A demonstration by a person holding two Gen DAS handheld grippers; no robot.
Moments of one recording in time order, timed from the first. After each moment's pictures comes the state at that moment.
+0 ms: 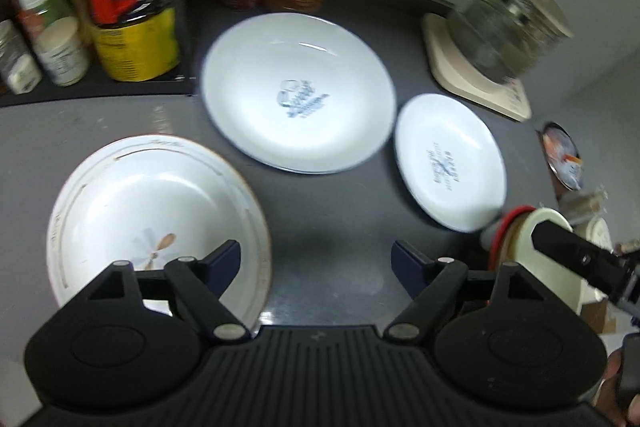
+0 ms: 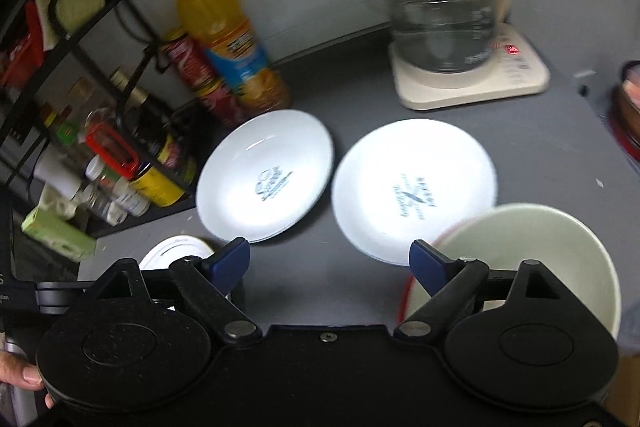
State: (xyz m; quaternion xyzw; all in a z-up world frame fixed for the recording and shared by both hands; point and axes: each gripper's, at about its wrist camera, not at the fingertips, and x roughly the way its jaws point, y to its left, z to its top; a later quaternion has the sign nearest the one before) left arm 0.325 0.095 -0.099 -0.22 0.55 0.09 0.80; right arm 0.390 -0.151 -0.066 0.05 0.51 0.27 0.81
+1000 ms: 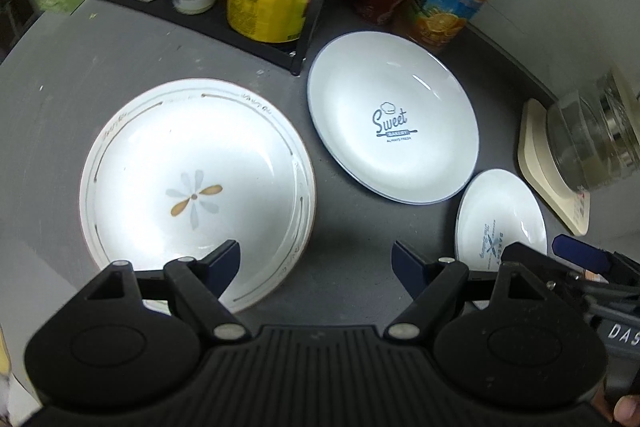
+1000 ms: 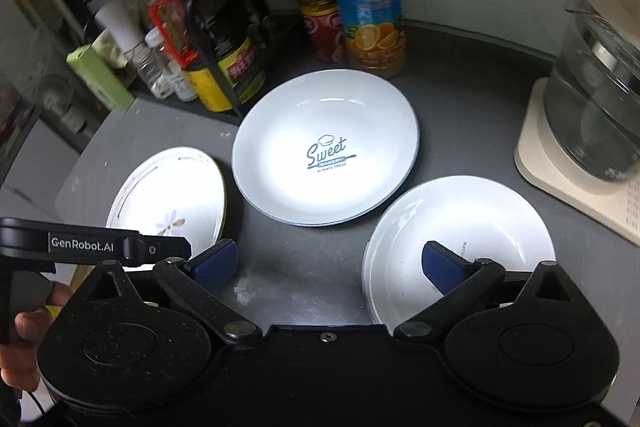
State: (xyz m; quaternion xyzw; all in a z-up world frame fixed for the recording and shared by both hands) left arm 0.304 0.089 -0.109 -0.34 0.49 0.28 0.75; right arm 0.446 -0.093 -0.089 -0.15 0.50 0.48 0.71
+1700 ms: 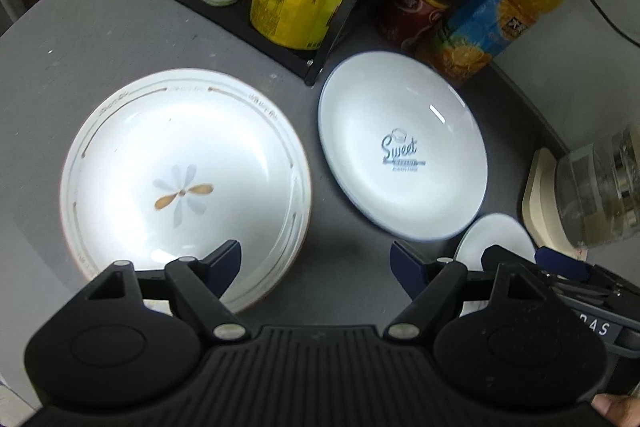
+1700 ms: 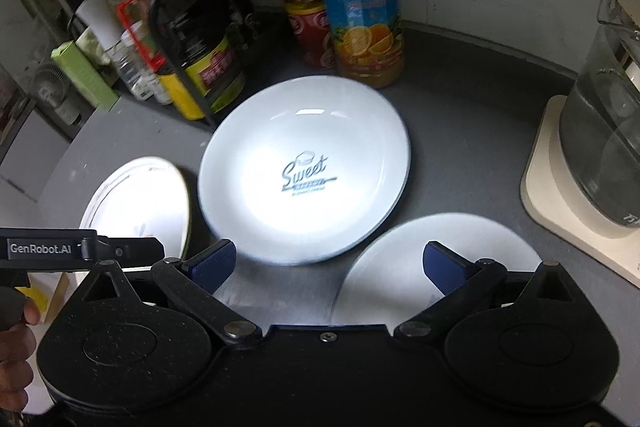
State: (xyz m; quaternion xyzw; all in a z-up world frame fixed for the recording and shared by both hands) left arm 0.314 0.093 -0.122 -0.39 0.44 0.32 0.74; right arm 0.485 -0.067 -0.117 -0.16 0.49 0.48 0.71
